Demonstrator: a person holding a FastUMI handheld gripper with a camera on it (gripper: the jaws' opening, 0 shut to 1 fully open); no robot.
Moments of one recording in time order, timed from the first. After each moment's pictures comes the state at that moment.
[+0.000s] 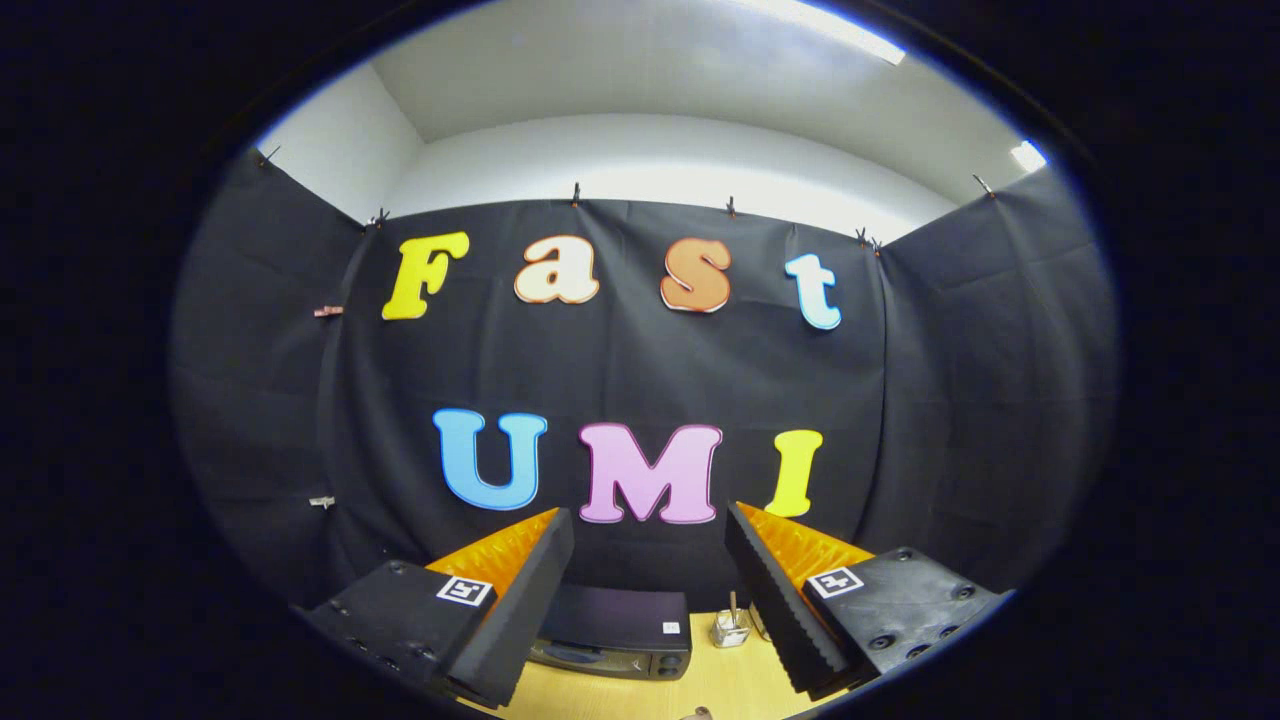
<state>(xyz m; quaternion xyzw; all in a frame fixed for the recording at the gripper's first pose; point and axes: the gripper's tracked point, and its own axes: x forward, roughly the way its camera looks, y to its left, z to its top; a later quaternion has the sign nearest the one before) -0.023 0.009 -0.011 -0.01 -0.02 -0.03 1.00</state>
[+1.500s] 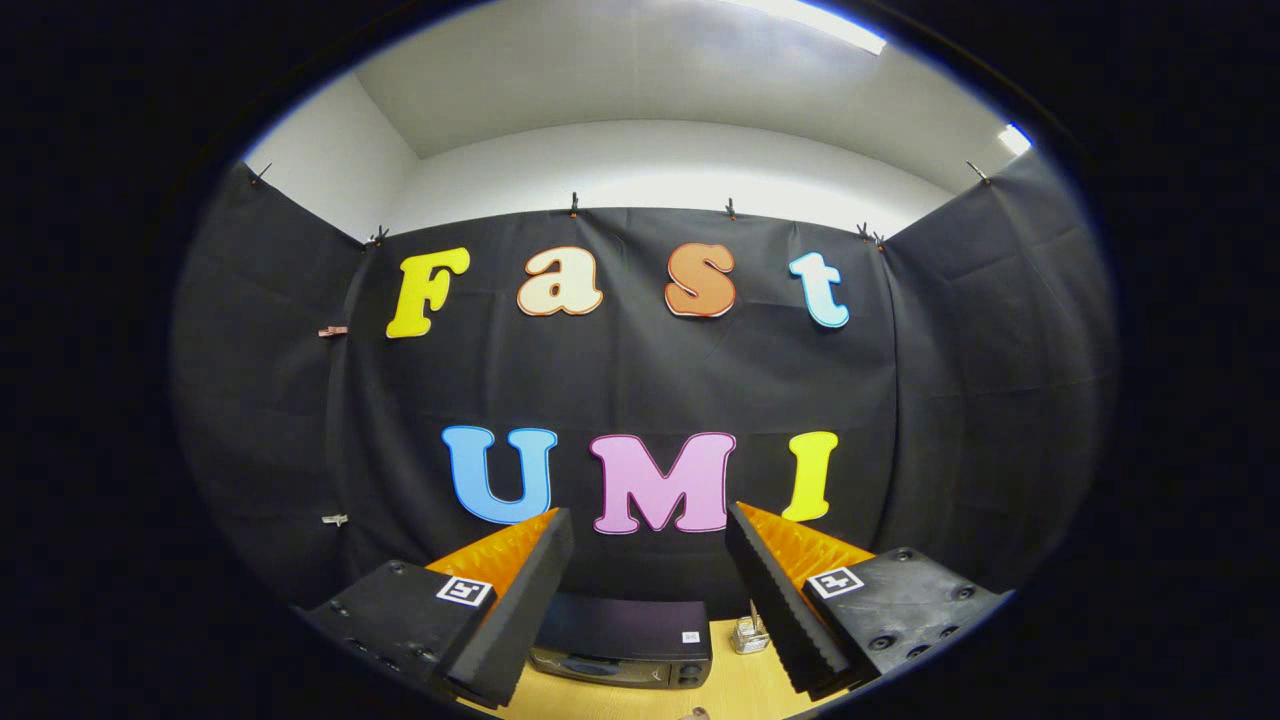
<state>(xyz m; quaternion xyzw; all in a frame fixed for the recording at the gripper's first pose) -0.005 0.010 -0.023 0.01 -0.02 -0.02 1.00</state>
